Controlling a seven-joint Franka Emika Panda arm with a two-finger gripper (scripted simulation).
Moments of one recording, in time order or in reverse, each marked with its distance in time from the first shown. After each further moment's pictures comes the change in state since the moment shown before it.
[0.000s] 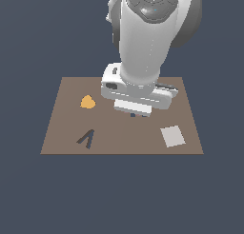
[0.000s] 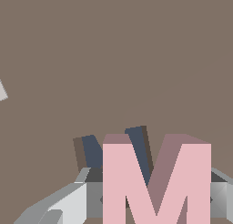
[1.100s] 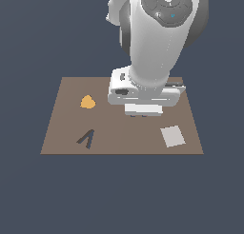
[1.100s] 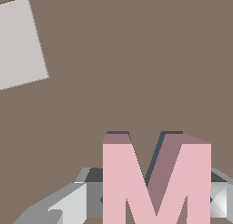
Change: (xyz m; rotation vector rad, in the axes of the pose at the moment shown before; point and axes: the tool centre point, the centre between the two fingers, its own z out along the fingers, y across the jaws) arm 0.000 -0.020 0.002 0.000 0.000 -0.183
